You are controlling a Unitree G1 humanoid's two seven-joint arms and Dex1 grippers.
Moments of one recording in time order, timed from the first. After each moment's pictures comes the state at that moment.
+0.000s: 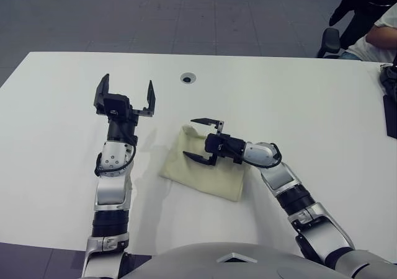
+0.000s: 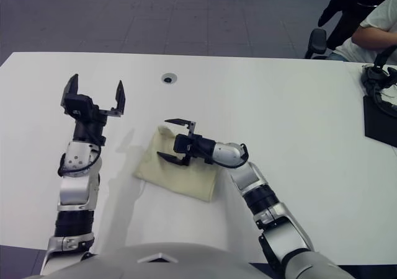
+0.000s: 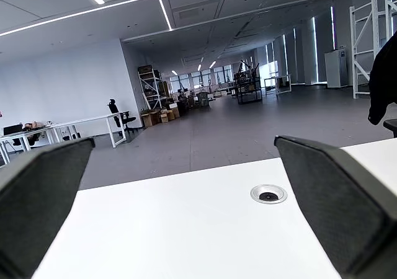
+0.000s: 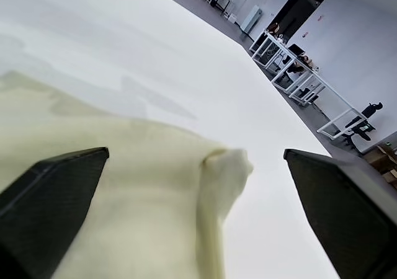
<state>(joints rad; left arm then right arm) -0.07 0.16 0.08 -0.11 0.01 -0.18 -0.05 -0.34 -0.27 0.41 0.36 -0.20 -0.39 0.68</state>
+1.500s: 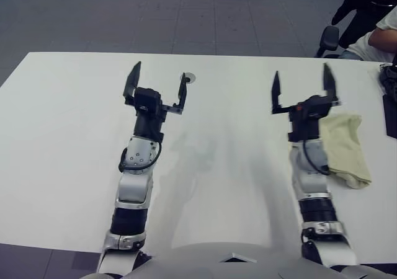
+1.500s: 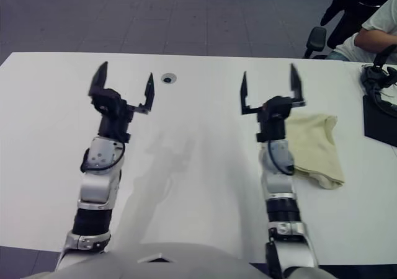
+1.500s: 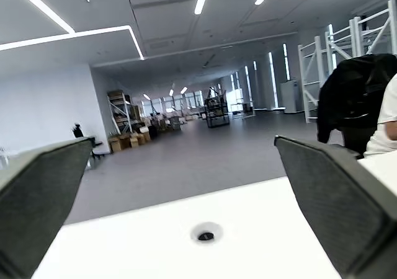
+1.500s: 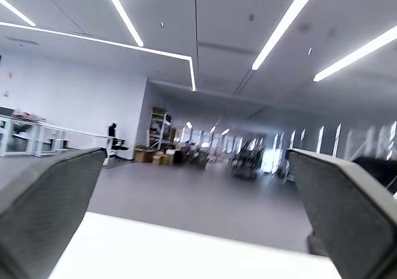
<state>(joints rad) -0.10 0.03 -0.07 -0.15 0.03 -0.17 -0.07 -0.18 -0.16 -0.02 0.23 0.07 -0.58 0.01</state>
